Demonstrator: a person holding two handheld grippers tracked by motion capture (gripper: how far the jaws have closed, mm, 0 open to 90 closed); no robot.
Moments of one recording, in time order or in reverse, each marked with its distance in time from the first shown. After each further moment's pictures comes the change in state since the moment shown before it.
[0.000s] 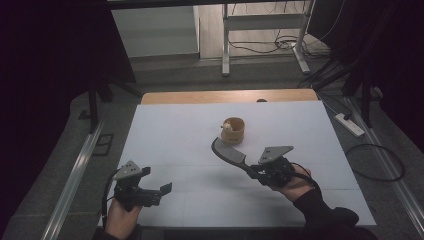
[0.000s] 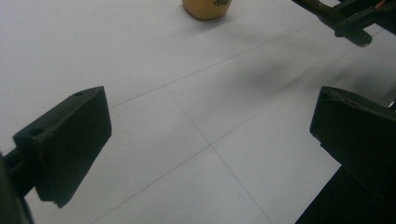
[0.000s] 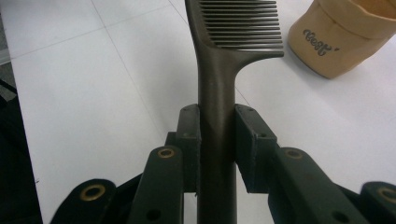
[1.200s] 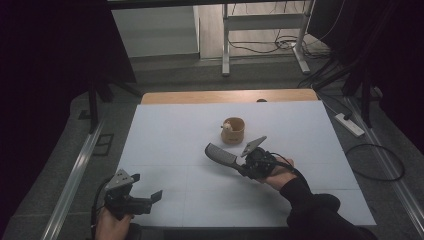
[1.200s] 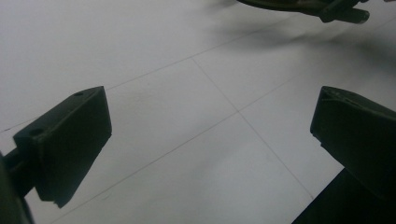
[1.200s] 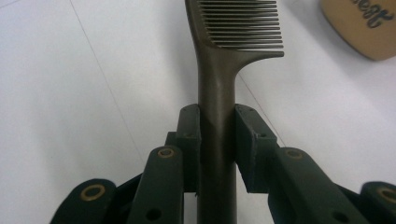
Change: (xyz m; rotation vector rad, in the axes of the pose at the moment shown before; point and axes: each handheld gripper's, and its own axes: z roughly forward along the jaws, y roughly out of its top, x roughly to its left) left arm 0.010 -0.027 -0.016 0.025 0.079 0.023; right arm -0.017 0.018 0.054 0.208 0.042 0.008
